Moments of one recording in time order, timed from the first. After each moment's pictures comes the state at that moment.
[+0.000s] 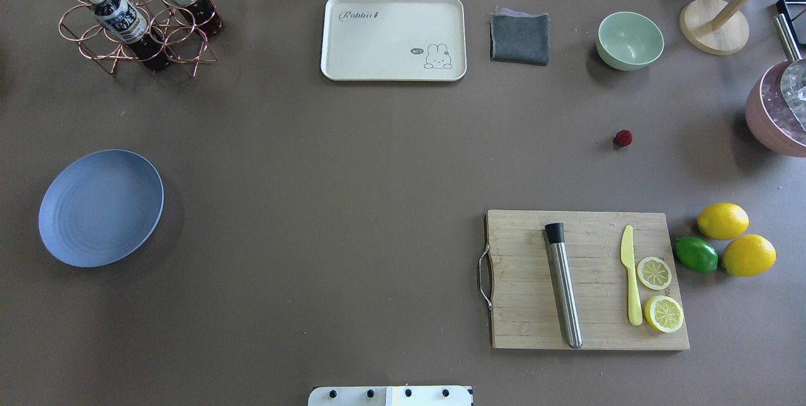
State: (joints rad) left arm -1.55 -1.53 -1.61 -2.09 -2.60 -0.07; right arm 1.61 -1.70 1.63 -1.46 2.36 -0.30
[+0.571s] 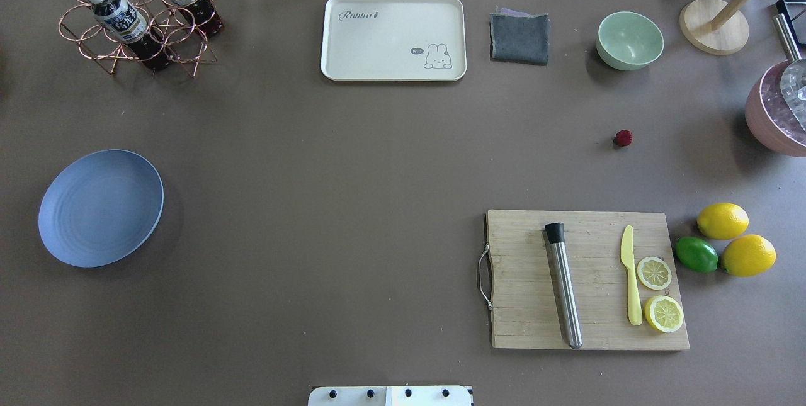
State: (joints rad) left arm -1.37 -1.57 -1.56 -2.28 -2.55 -0.35; right arm 1.61 -1.70 1.63 -1.46 2.36 -0.30
